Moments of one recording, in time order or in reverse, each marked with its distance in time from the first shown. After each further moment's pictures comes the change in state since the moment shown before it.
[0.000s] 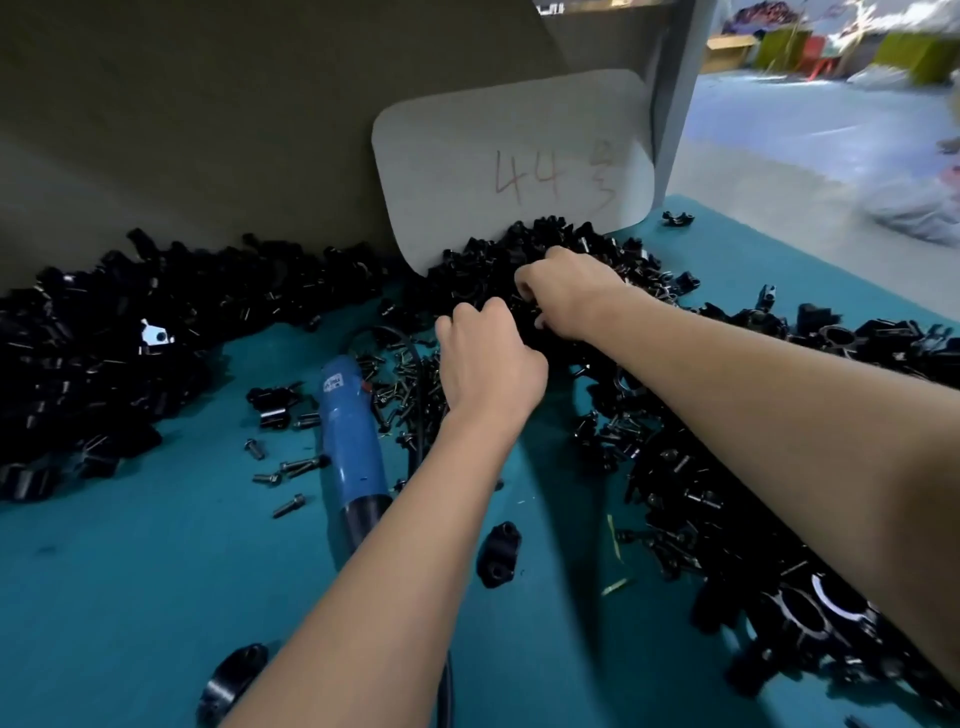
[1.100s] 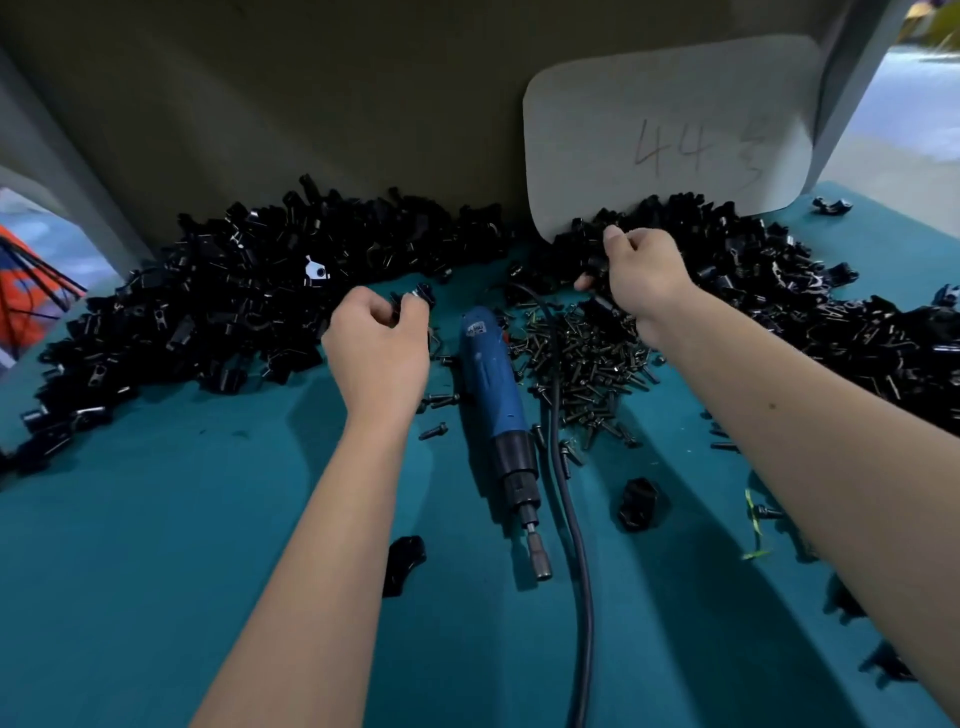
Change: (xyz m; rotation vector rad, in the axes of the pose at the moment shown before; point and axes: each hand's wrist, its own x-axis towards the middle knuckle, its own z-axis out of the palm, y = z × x) left_hand -0.037 -0.164 -0.103 -0.541 0.506 -0.317; right_hand -0.018 -0.092 0.010 1.335 0.180 0.266
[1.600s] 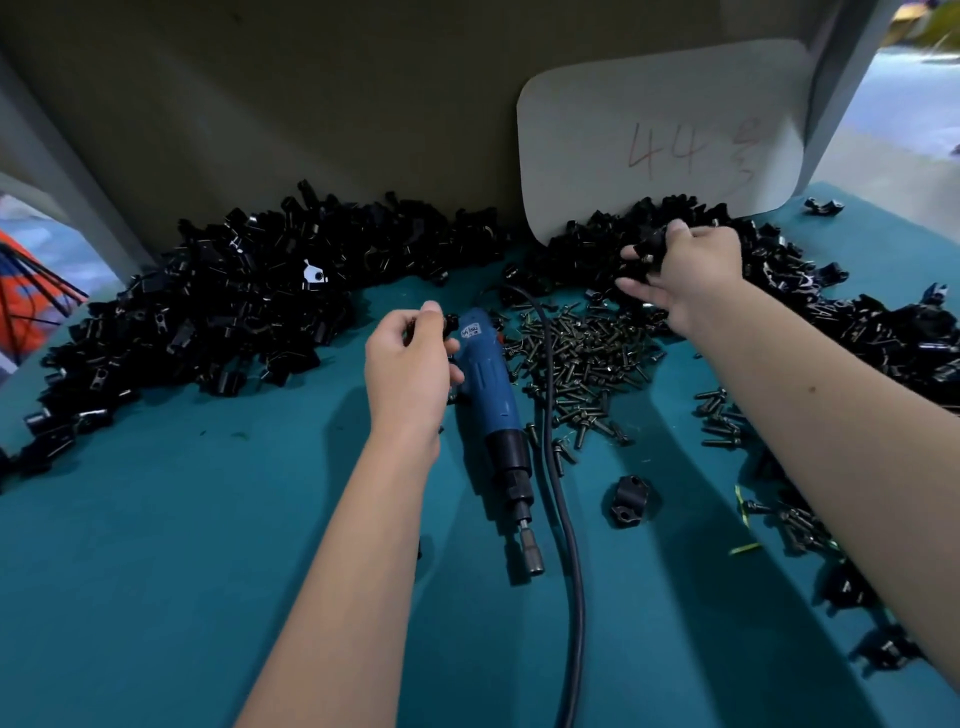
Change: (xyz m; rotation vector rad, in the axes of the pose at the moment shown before) left_hand -0.032 0.014 0.008 -0.316 -0.193 -0.253; right_hand 0.004 -0.003 -0.034 0.329 0.251 0.117
